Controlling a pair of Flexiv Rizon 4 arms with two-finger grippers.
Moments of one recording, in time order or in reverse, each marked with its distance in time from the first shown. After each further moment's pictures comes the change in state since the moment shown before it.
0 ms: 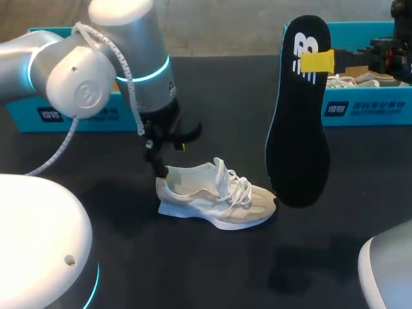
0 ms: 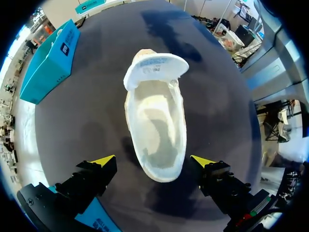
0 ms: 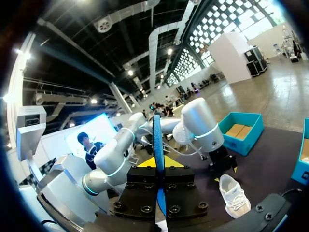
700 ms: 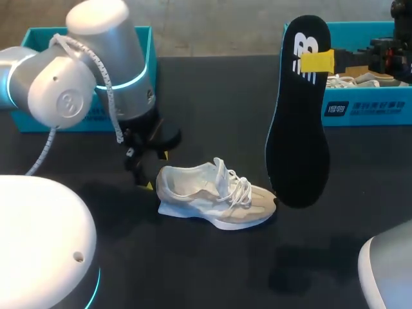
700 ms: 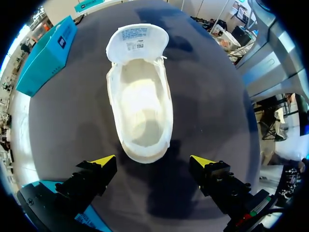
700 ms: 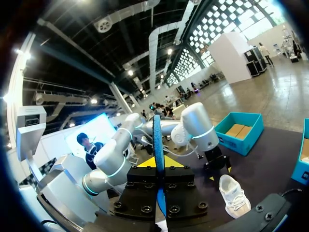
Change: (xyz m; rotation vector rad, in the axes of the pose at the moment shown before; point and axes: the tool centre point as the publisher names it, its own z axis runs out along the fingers) left arm 0.024 0.040 0.011 0.015 0.043 -0.001; right arm 0.000 0.000 0.000 0.000 0.000 0.000
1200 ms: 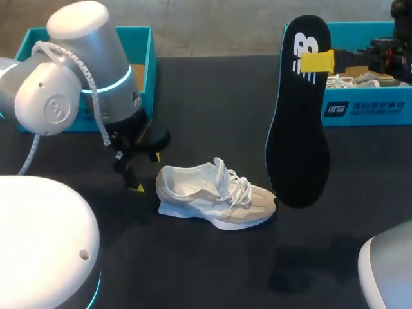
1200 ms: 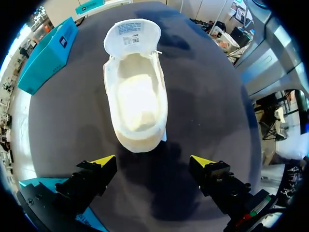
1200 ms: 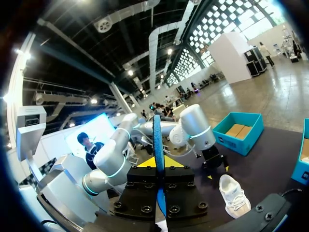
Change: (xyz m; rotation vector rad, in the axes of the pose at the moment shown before) left arm 0.007 0.018 0.003 0.025 0.000 0.004; right arm 0.000 0.000 0.000 0.000 0.000 0.000
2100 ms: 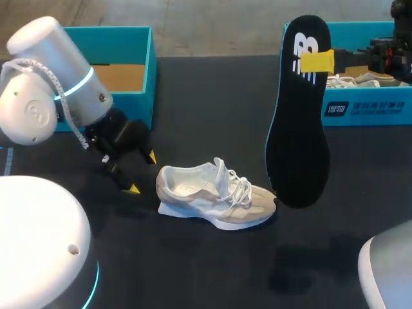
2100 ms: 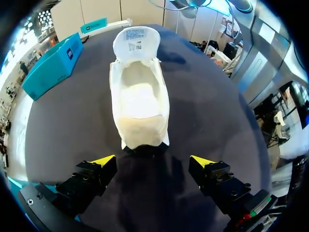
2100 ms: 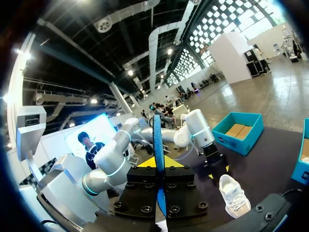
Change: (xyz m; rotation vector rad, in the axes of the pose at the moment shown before) left arm -0.004 0.015 0.021 0.252 0.009 0.023; right arm 0.000 0.000 0.000 0.000 0.000 0.000
